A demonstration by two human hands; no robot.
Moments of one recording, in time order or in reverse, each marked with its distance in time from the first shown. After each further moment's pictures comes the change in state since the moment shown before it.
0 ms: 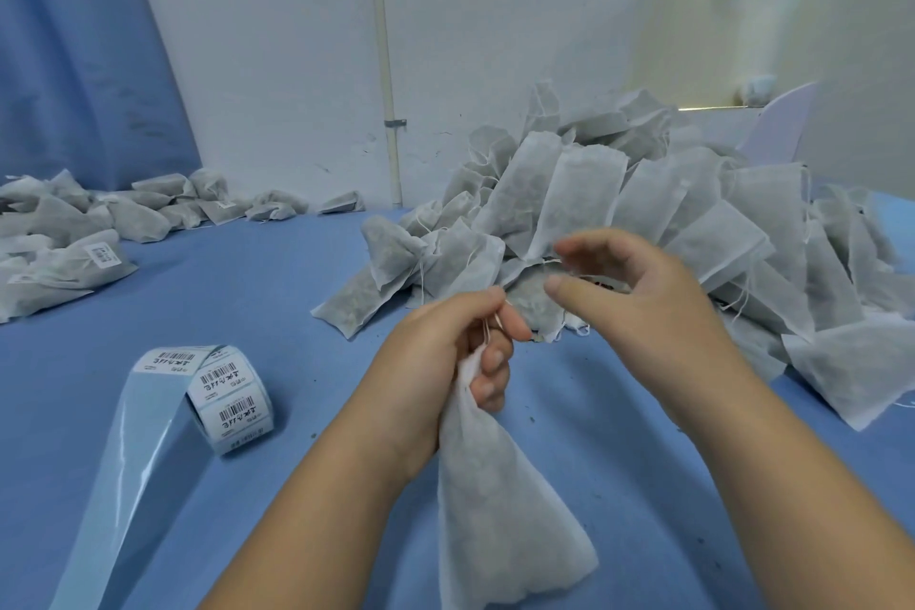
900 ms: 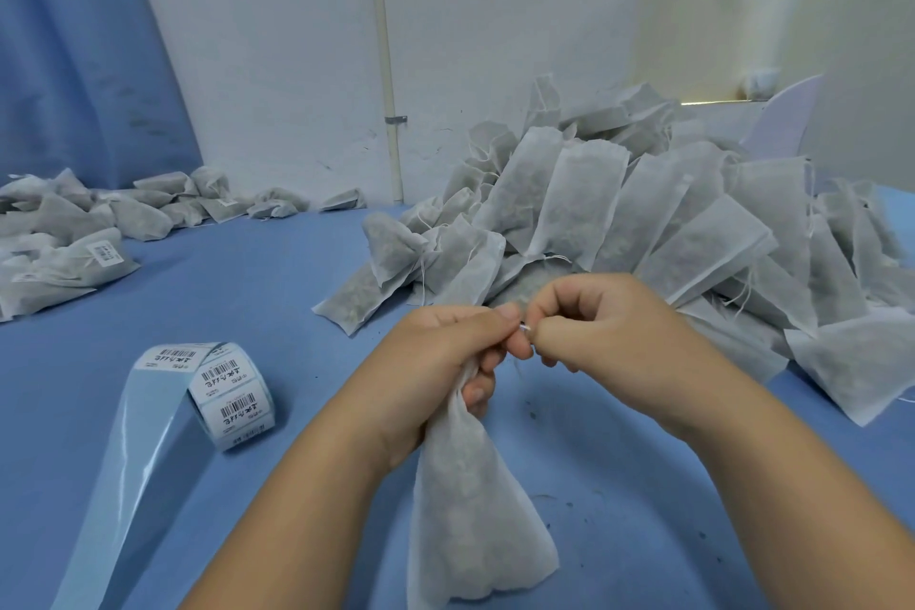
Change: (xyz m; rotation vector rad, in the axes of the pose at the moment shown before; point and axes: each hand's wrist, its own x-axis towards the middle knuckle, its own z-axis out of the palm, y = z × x) left_hand -0.001 0.001 -0.009 0.221 -0.031 -0.048; right_hand -0.008 -0.005 0.007 -0.067 -0.406 0.031
